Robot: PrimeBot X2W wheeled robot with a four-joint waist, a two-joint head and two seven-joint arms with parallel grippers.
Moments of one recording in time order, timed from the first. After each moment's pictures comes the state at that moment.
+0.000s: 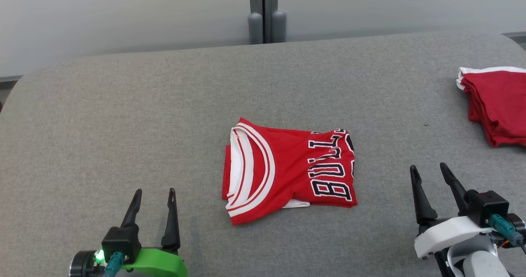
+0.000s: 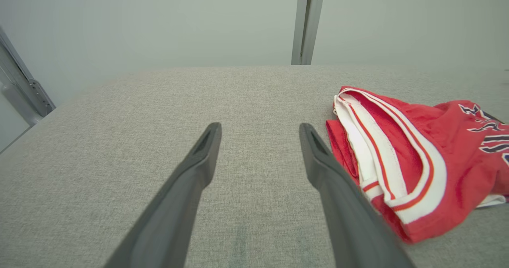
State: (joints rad) left arm -0.01 0.05 -0.11 0.26 -0.14 -0.04 -0.26; right arm -0.09 -0.05 -0.11 0.28 0.11 0.13 -0.26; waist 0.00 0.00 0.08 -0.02
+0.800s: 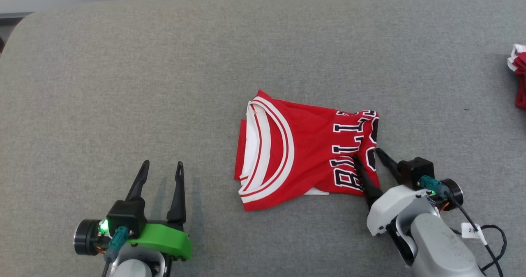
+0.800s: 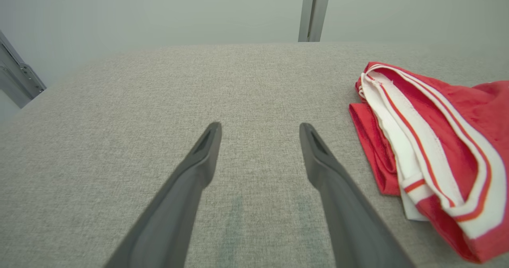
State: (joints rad) left arm -0.11 0.05 -0.14 0.28 -0.12 -0.08 -0.26; right arm -0.40 -0.05 0.17 0.73 0.15 0.13 -0.27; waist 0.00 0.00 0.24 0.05
